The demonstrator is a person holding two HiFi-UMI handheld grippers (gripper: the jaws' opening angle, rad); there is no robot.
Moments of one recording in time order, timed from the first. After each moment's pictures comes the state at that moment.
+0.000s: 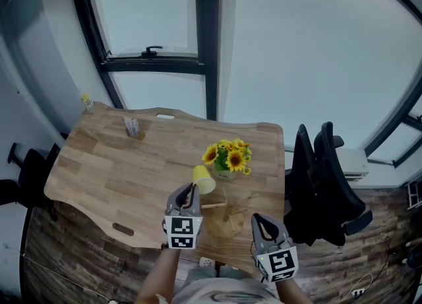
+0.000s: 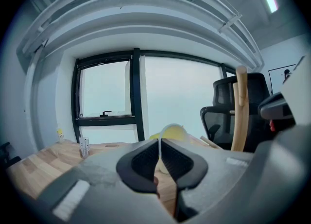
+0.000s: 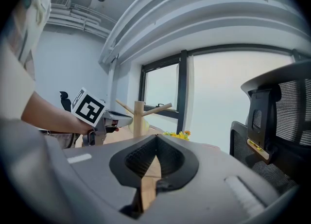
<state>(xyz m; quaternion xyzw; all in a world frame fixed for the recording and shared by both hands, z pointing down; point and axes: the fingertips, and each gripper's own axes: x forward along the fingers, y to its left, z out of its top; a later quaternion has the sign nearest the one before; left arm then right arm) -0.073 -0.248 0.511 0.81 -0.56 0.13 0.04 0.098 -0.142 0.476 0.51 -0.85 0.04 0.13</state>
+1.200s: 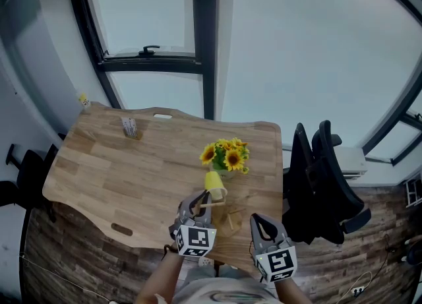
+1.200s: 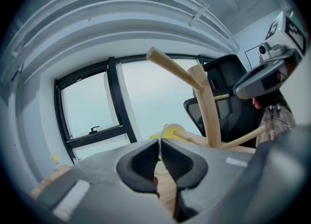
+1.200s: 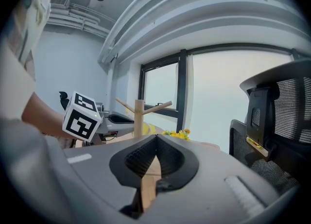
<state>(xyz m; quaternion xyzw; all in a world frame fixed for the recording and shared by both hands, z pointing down) -0.025 -0.224 0.526 0.84 -0.51 0.18 -0.06 0.098 -0.140 0.477 0.51 -0.85 0.04 0.13</state>
